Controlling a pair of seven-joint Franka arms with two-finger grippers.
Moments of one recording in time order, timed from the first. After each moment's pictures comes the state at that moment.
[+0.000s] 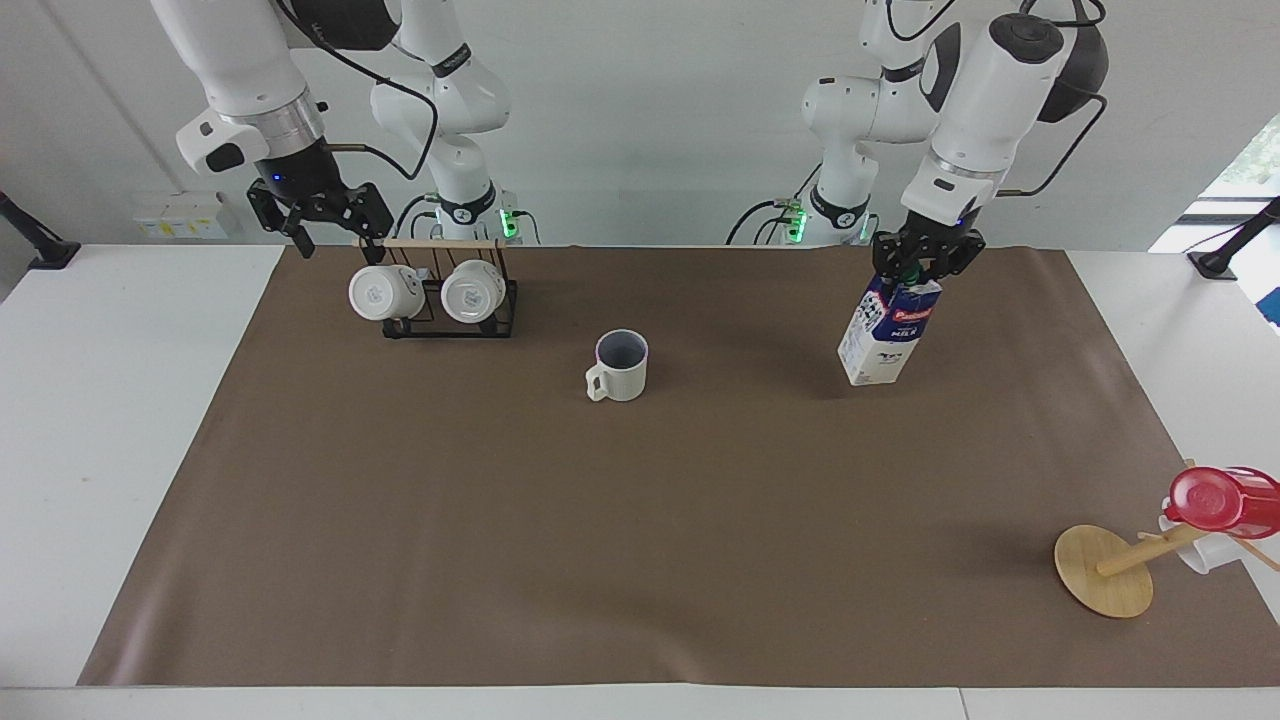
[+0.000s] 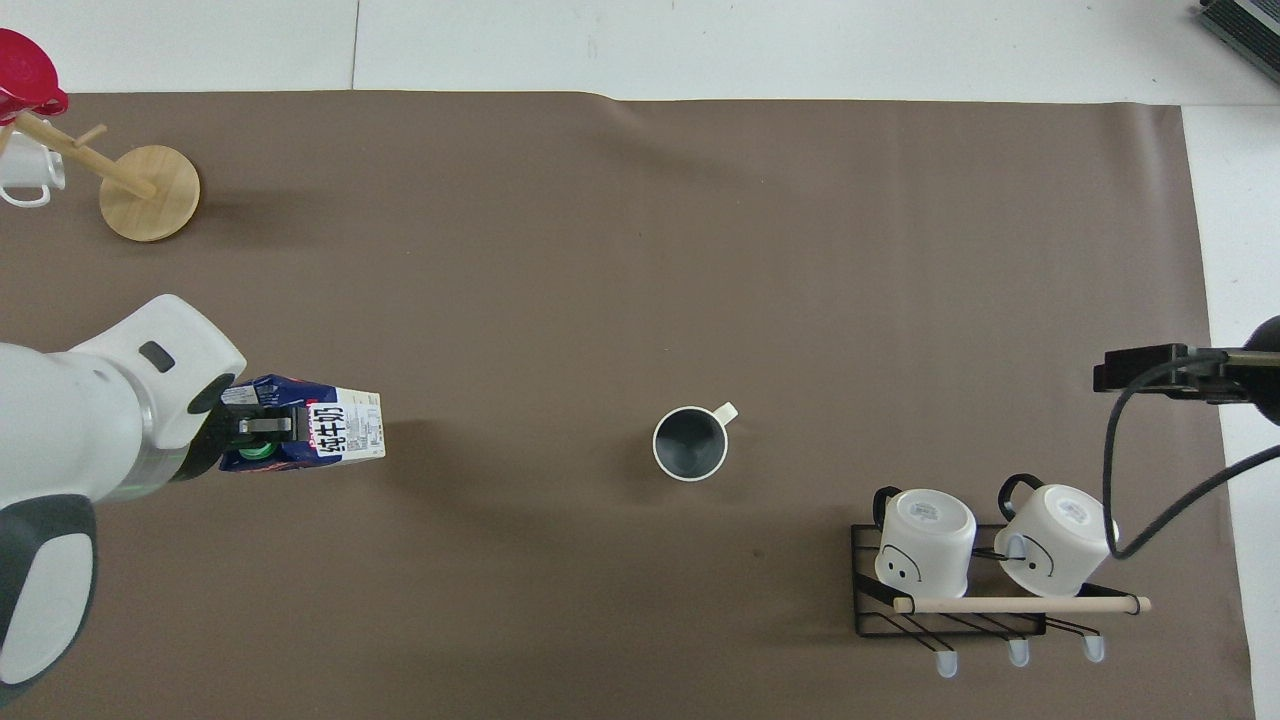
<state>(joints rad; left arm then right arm) -0.29 -0.28 0.02 -2.11 0.02 1.91 -0.26 0.06 -0.19 -0.08 -1.80 0.01 1.68 0.10</state>
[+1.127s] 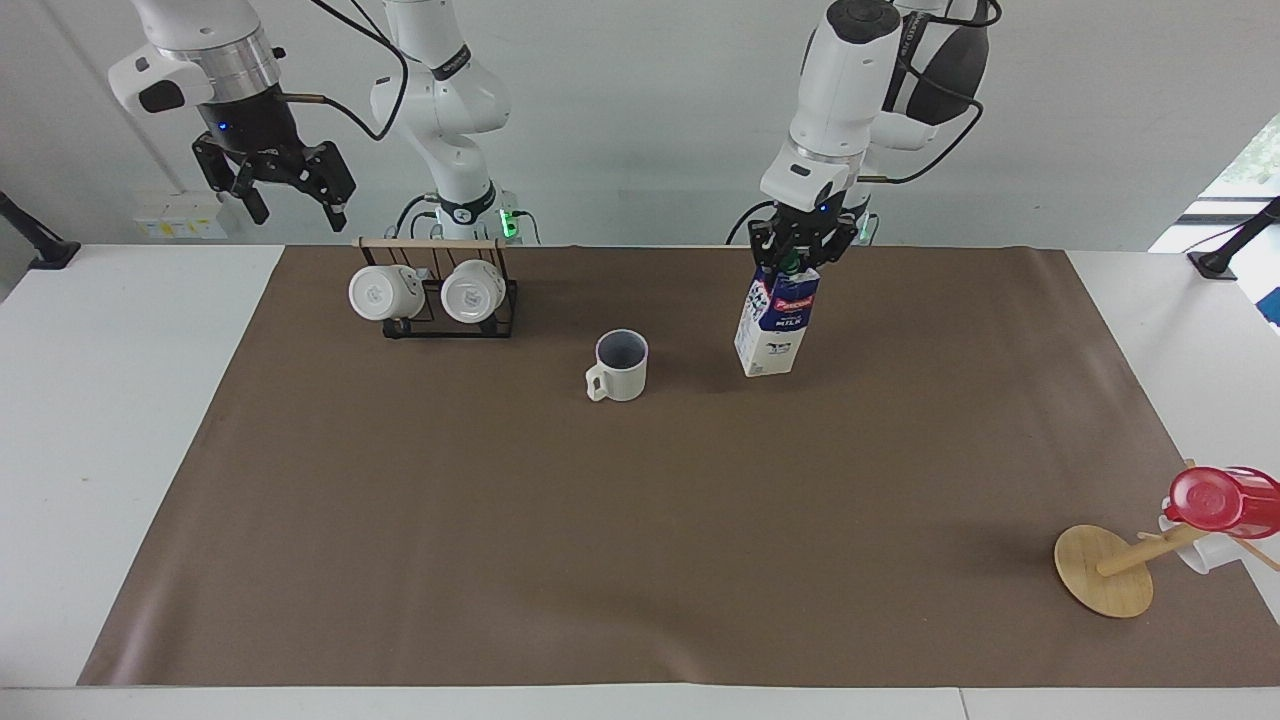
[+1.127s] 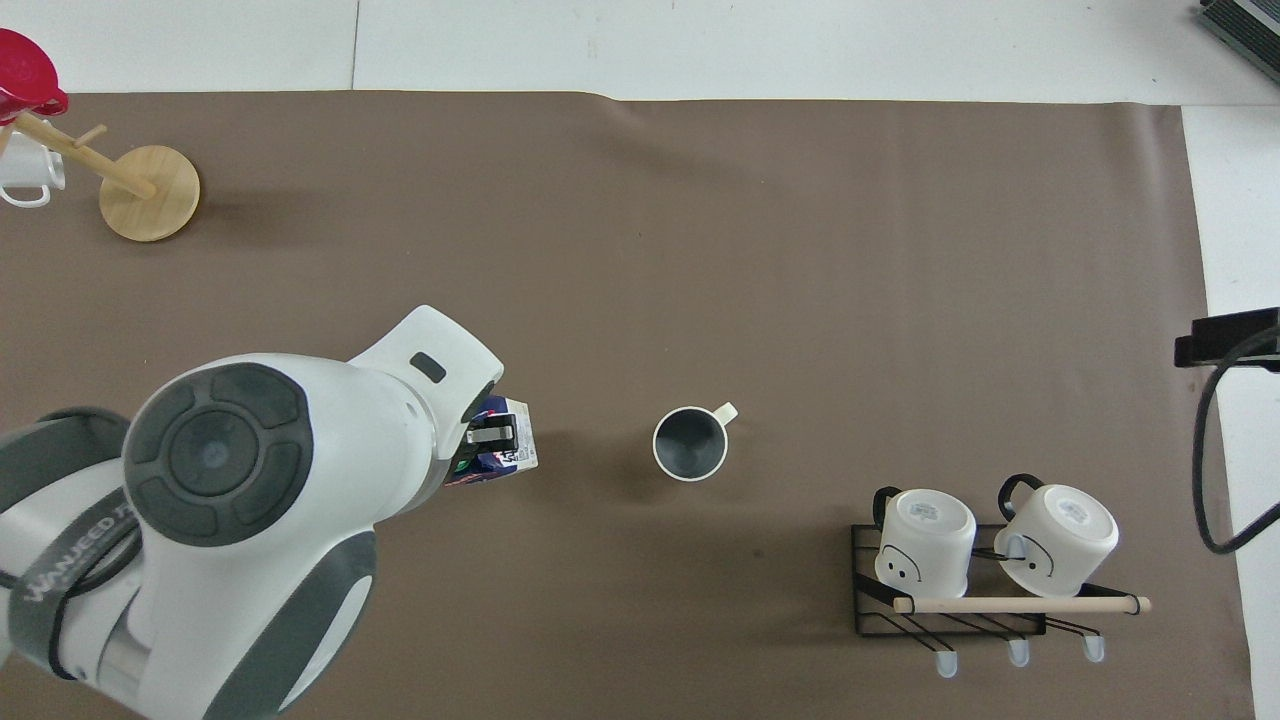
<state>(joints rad) -0.58 -0.13 0.00 -1.96 0.01 1.89 -0.63 0.04 -0.12 -0.08 -1.59 -0.03 1.54 0.09</state>
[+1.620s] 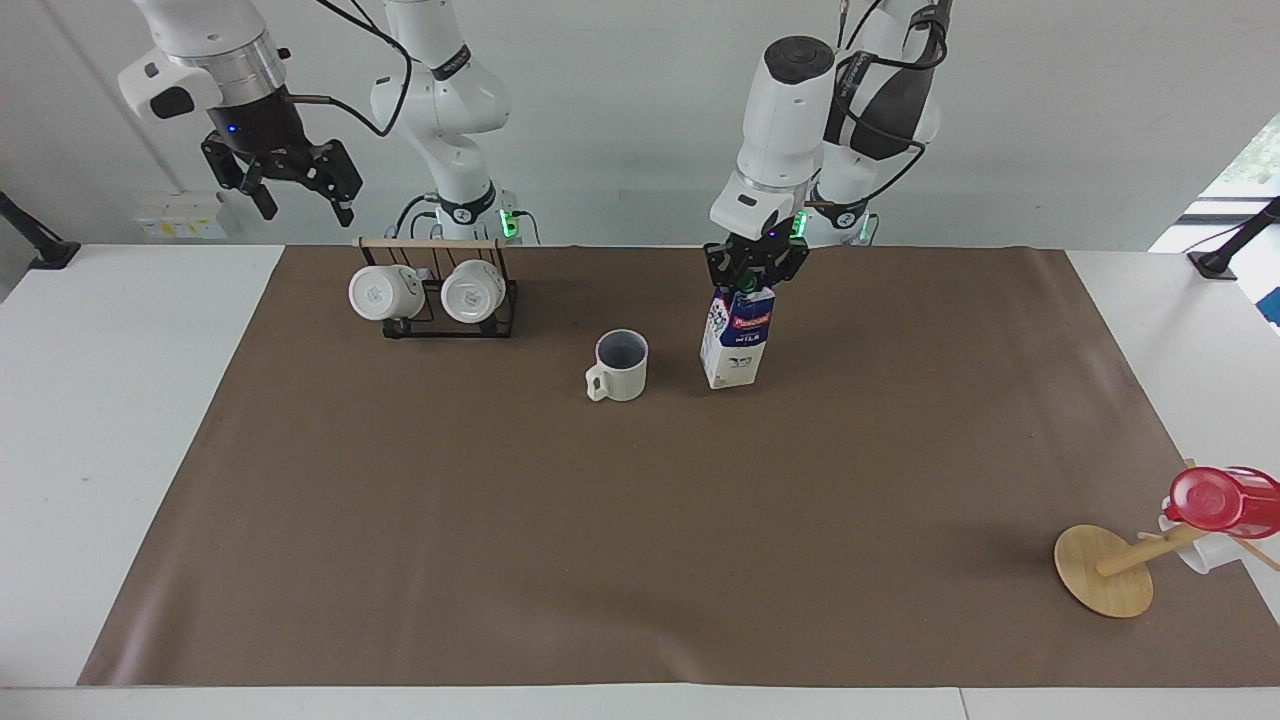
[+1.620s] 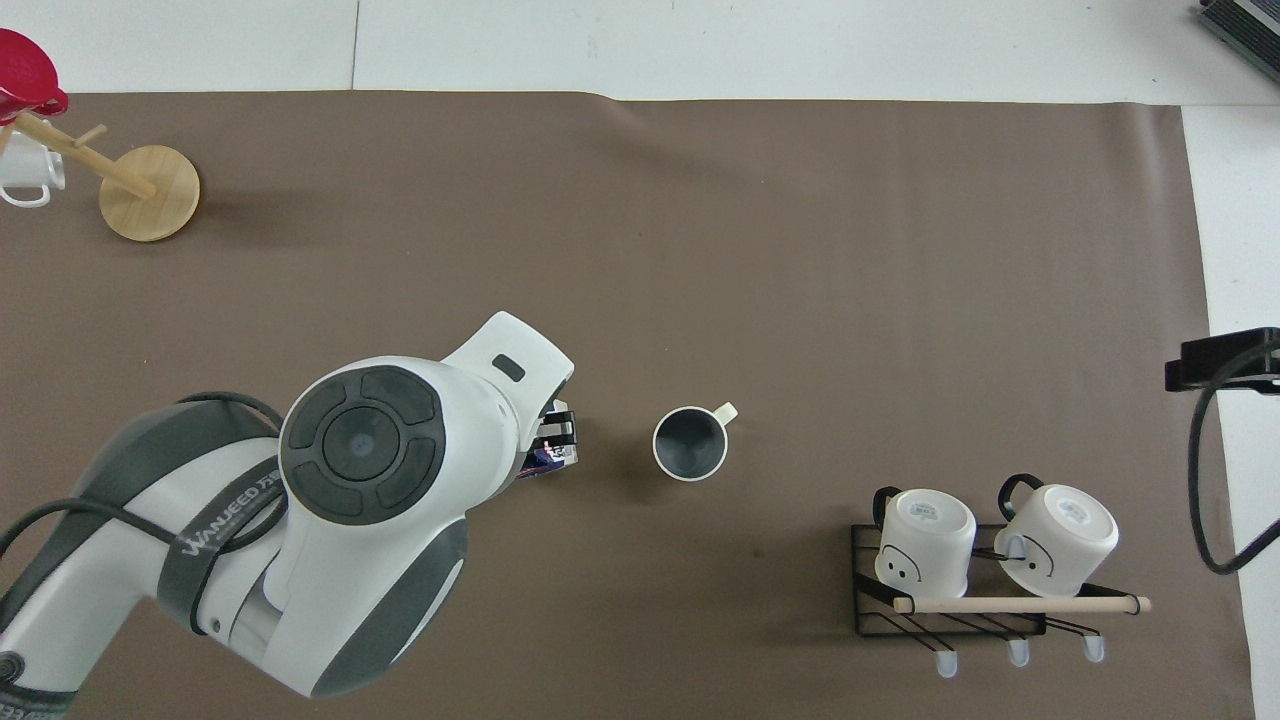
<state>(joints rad) -0.63 -0.05 0.00 -1.96 0.01 1.98 -0.69 0.04 -0.12 -0.08 -1.59 -0.02 1.47 0.09</state>
